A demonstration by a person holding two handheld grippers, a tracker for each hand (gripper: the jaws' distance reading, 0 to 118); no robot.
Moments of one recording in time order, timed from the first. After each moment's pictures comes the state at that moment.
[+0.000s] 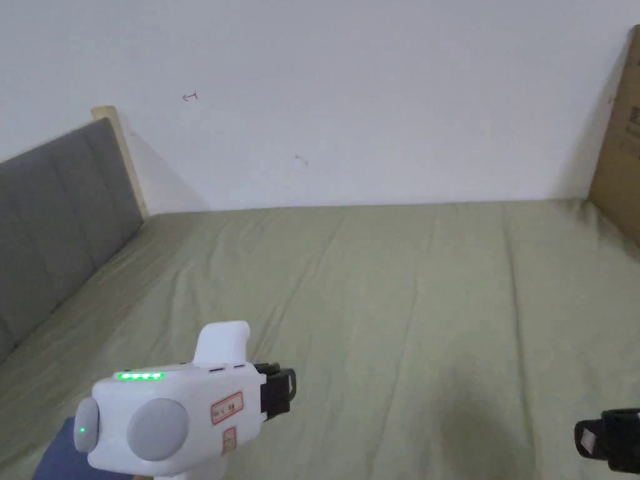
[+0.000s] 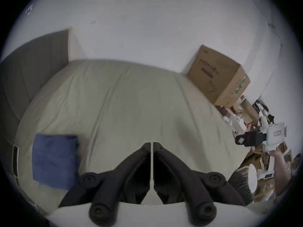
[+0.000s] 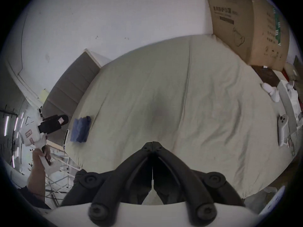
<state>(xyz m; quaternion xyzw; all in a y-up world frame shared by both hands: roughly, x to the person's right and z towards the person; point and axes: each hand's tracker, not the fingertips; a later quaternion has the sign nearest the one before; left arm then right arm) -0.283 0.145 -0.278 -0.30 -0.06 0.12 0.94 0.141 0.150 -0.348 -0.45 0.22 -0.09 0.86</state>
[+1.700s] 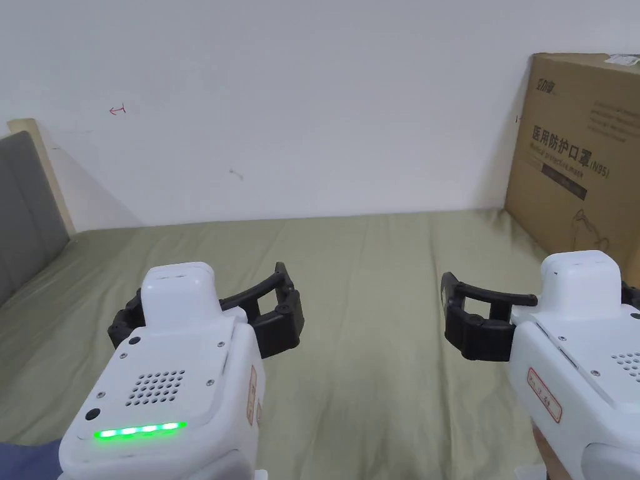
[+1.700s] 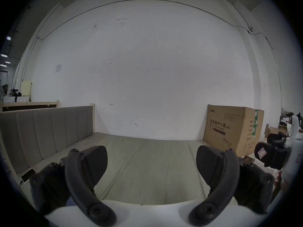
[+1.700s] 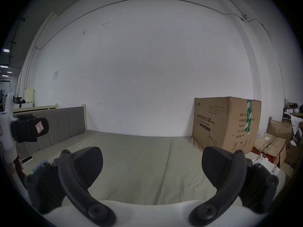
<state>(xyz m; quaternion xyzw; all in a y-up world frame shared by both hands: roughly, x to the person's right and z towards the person) -0.182 0.201 -0.250 0.01 0.10 0.04 0.99 0.102 0.194 -0.307 -0.01 0.13 0.01 0.99</state>
